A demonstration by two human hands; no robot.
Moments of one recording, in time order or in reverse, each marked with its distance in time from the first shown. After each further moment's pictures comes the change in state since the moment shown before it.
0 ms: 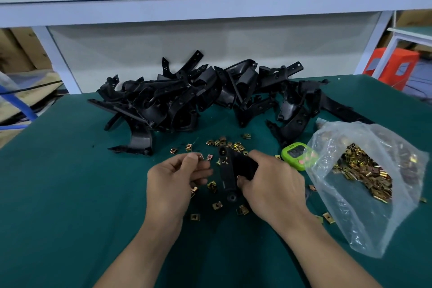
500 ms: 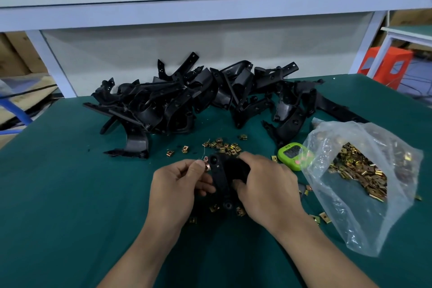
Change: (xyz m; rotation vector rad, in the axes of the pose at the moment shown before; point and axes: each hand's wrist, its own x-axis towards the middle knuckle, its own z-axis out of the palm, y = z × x) left_hand -0.005 0.000 0.003 0.173 -0.126 0.067; right_hand -0.003 0.000 0.003 -0.033 0.029 -0.133
